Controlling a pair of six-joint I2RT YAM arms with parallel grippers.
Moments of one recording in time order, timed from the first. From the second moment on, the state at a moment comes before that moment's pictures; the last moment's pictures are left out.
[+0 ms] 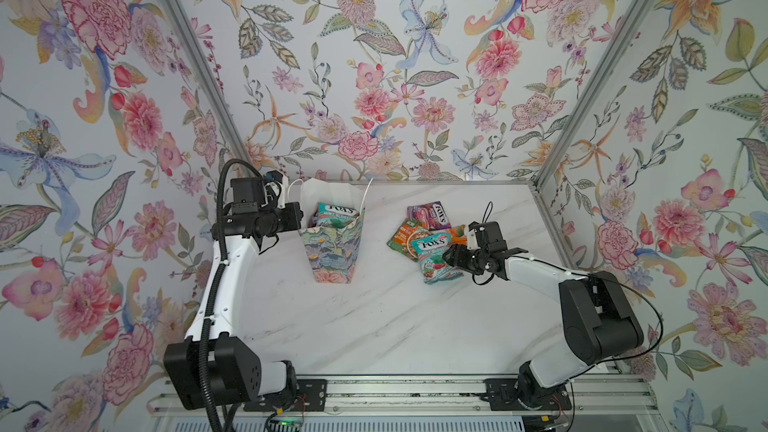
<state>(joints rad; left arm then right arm) 0.09 1.36 1.34 -0.74 0.39 -0.09 0.33 1.60 0.85 -0.16 -0.27 0.54</state>
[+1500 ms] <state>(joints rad) 0.09 1.36 1.34 -0.74 0.39 -0.09 0.23 1.74 0.68 0.31 -0.63 0.79</state>
